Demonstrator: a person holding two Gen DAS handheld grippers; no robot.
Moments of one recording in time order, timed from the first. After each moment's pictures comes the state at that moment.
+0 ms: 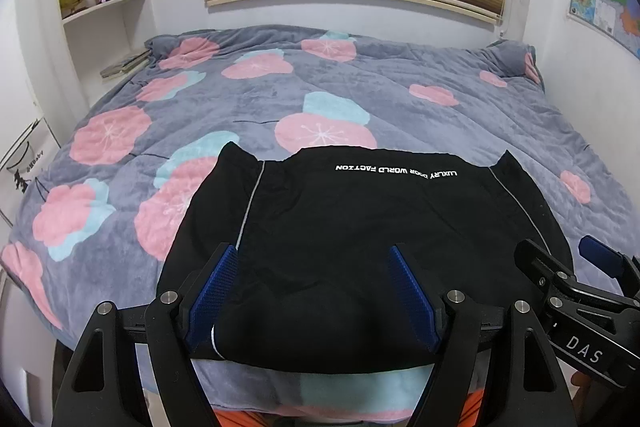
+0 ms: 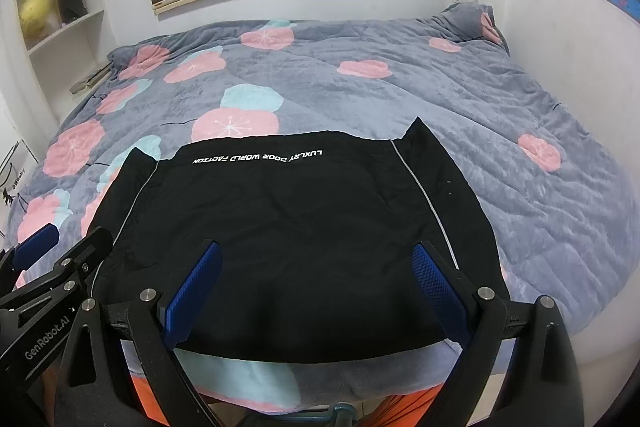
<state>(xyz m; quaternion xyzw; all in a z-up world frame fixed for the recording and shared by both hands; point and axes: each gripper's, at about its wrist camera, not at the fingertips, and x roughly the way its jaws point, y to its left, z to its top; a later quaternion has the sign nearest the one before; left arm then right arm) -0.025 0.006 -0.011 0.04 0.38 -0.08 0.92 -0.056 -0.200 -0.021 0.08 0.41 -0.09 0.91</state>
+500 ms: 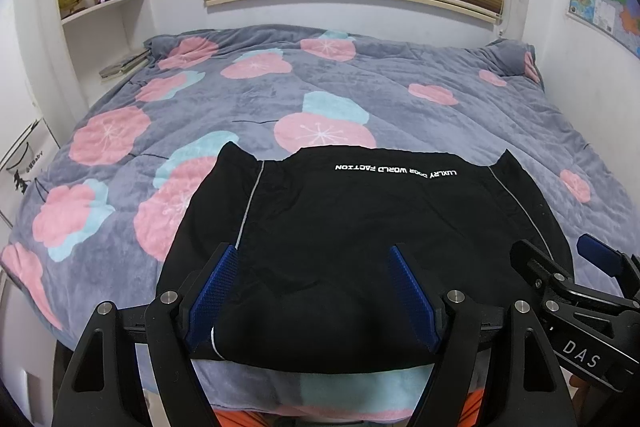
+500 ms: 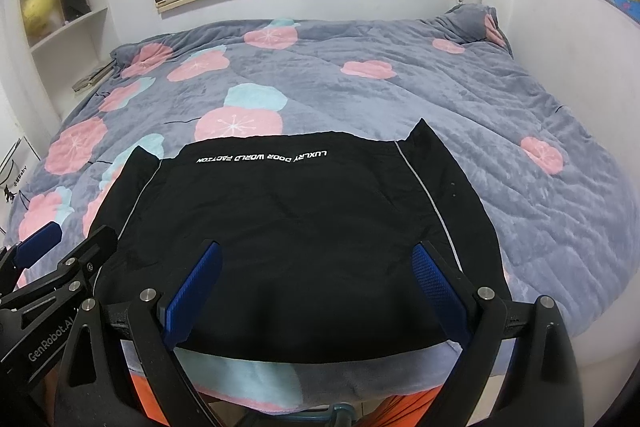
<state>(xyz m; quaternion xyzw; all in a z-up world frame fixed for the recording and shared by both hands) -0.025 0.006 -0.011 0.04 0.38 -0.08 0.92 -0.052 -0.204 -0.021 0.07 0.41 -0.08 0.91</state>
